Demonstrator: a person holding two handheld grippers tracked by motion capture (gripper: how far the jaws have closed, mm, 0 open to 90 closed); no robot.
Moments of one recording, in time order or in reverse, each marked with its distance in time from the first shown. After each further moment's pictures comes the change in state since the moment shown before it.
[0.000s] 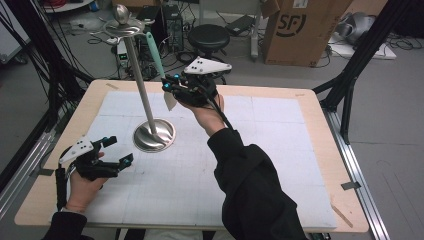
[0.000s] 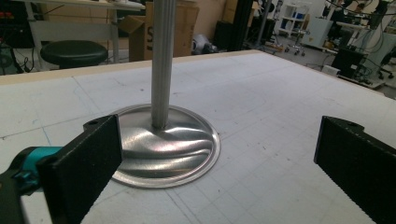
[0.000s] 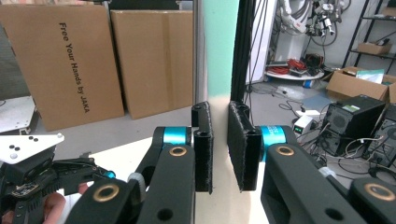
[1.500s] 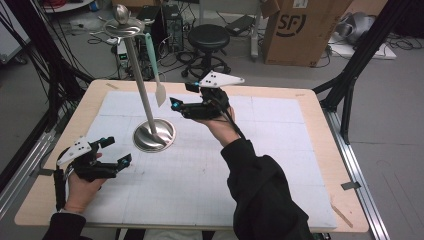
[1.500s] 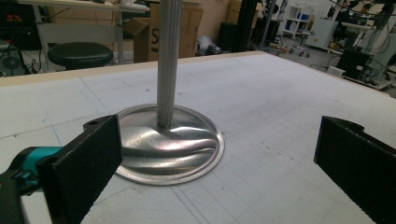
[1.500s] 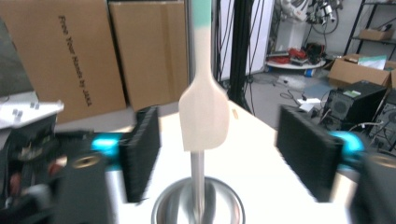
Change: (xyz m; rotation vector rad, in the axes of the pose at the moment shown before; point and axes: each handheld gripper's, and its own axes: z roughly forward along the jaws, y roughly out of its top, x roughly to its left) left arm 0.000 -0.001 -0.005 -0.009 0.017 0.002; right arm -0.007 -0.034 -0.028 0.038 0.004 0.027
